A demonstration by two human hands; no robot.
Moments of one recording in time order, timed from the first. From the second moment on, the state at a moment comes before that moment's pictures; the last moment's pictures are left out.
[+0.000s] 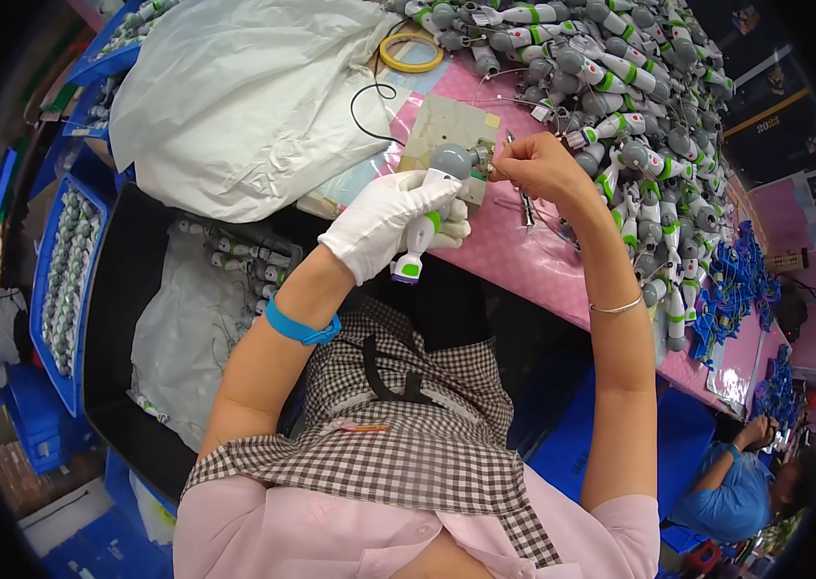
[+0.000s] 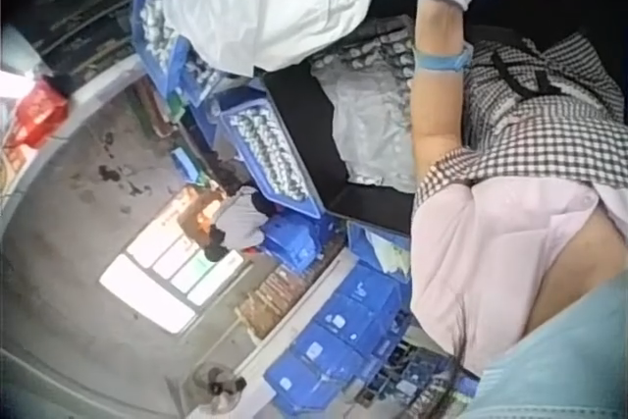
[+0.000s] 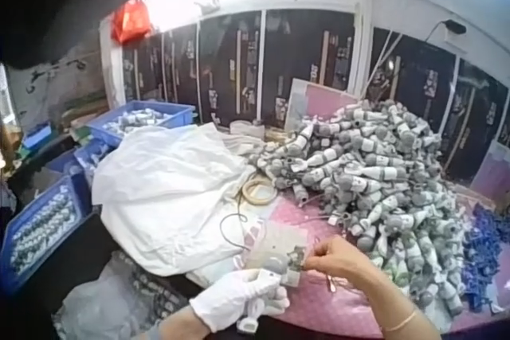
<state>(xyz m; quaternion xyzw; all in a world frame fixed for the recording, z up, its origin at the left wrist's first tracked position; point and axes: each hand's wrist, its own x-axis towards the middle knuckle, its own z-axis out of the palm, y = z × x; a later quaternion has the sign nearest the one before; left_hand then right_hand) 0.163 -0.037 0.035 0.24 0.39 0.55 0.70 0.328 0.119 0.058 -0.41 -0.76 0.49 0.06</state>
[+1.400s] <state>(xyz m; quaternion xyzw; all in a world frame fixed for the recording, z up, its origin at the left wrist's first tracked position) 0.171 -0.044 0.045 0.26 0.46 0.54 0.66 0.336 0.094 0.057 -0.37 -0.83 0.37 0.22</state>
